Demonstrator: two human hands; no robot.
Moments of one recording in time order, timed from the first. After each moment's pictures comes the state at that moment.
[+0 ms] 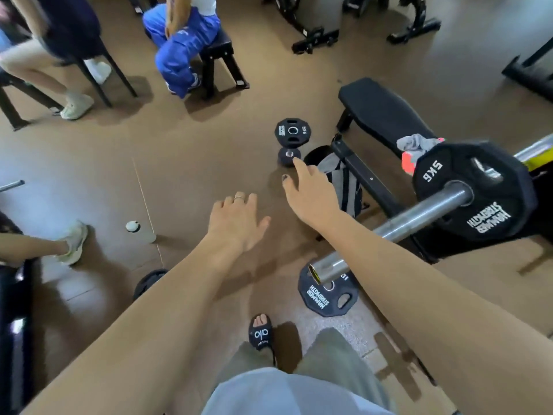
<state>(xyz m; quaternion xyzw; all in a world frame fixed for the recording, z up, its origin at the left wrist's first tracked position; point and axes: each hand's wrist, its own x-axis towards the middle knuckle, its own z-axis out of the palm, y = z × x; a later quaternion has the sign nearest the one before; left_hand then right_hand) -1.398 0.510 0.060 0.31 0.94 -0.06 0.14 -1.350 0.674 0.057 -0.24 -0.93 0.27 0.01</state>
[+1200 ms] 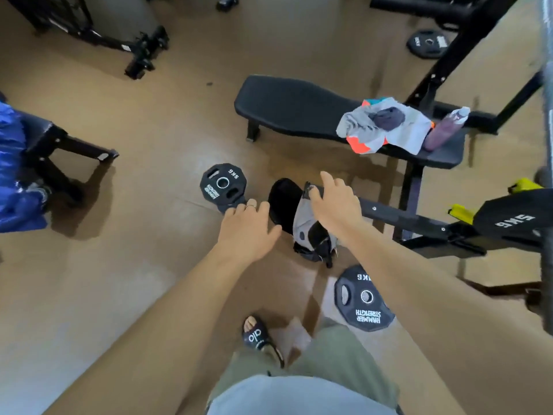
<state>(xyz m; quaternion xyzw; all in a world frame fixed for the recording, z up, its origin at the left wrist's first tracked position) -1.825 0.800 0.006 0.64 0.74 -0.10 0.17 -1.655 0.898 -0.004 -0.62 -0.73 0.28 0.01</state>
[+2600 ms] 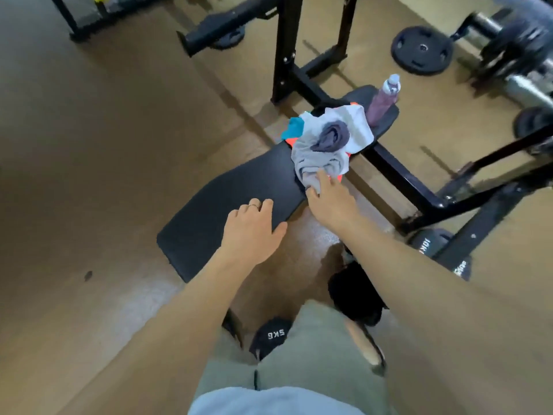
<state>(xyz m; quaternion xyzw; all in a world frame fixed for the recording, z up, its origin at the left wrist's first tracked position) -2.024 1.475 -0.079 0.92 0.34 -0.14 0.13 -1.851 1.394 -0.103 -0.89 -0.32 0.27 0.15</state>
